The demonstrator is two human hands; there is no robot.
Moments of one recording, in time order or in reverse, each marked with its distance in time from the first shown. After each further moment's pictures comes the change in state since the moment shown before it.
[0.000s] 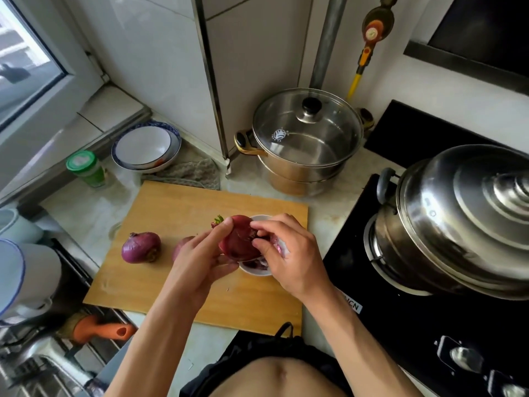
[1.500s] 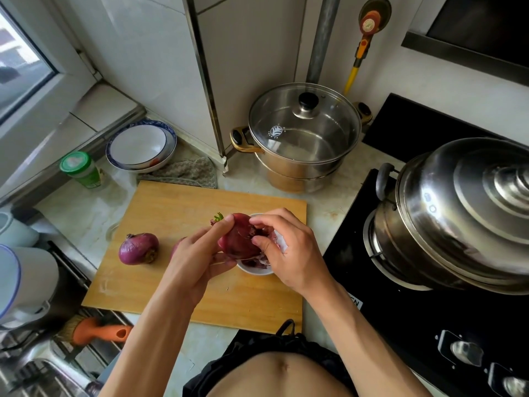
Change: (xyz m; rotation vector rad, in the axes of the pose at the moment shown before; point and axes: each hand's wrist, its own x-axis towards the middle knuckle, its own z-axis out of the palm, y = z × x) left_hand 0.005 0.008 0.003 0.064 0.015 -0.016; right_hand 0.005 0.005 -0.003 0.023 -0.055 0.039
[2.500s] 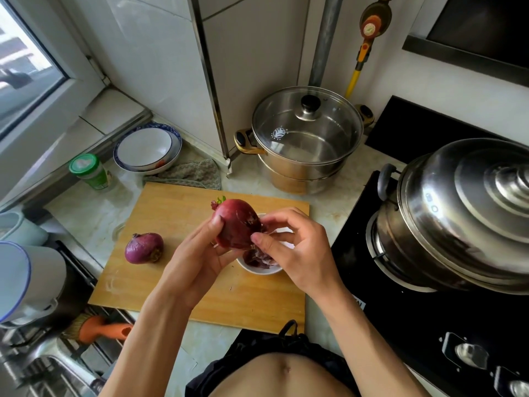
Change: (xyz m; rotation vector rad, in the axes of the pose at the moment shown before) left_hand -0.004 -0.002 -0.014 -0.229 -0.324 0.125; right_hand -0.002 -0.023 -0.012 0.404 0.034 0.297
